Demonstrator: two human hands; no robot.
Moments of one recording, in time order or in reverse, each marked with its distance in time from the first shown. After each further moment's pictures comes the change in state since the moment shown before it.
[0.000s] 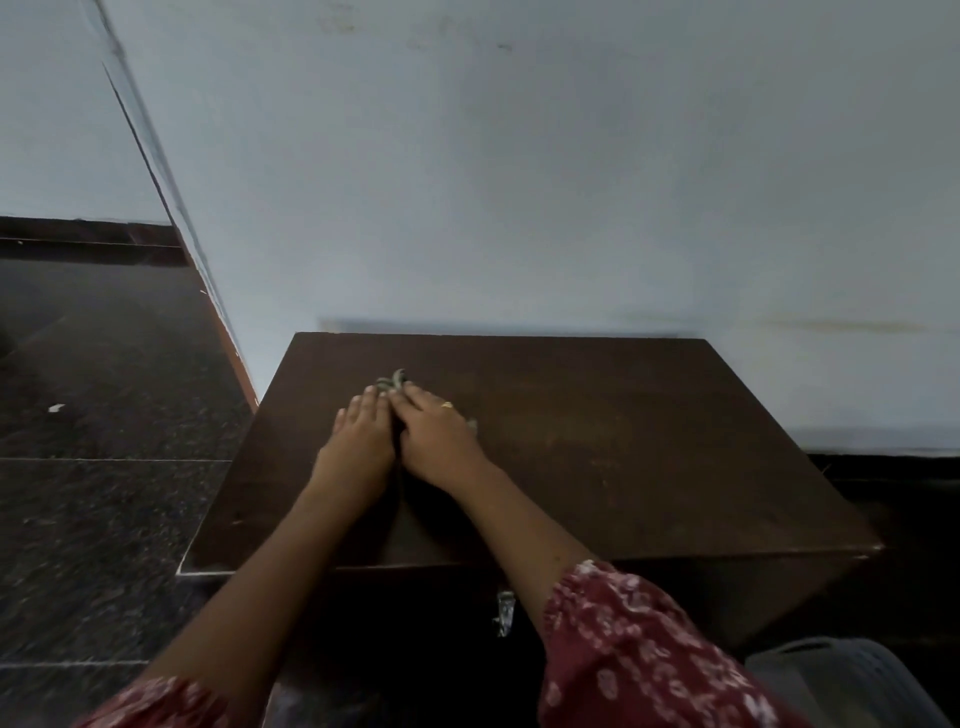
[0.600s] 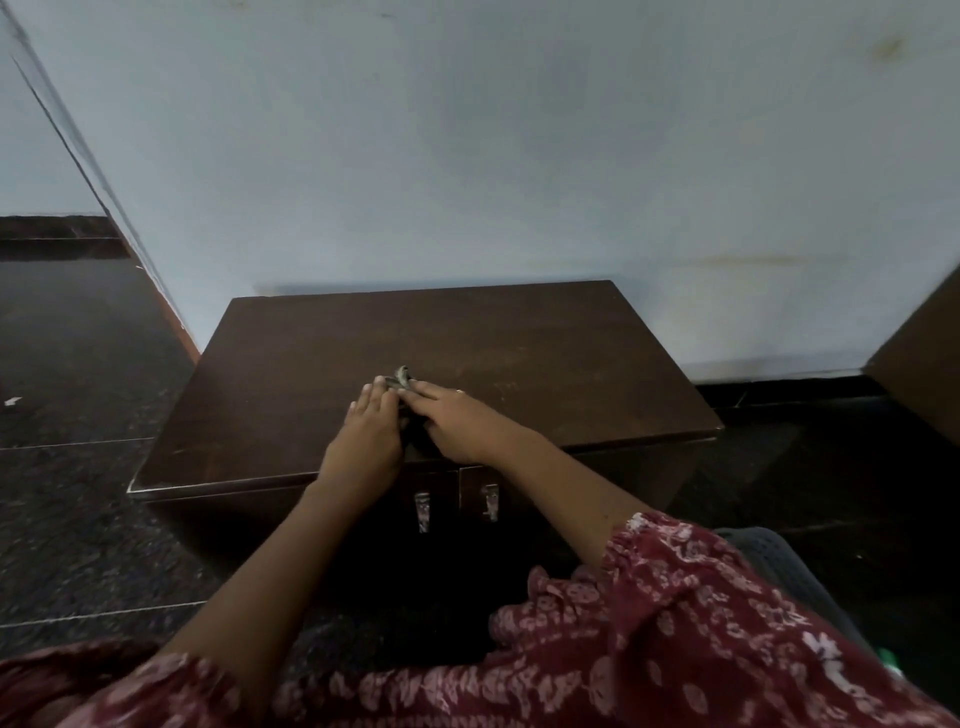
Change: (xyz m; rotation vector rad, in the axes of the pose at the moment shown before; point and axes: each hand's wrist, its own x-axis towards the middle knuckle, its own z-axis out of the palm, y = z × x) left_hand -0.074 0.085 0.030 -0.202 0.030 0.121; right_hand -0.119 0.060 -0.044 -0.034 -0.216 -0.015
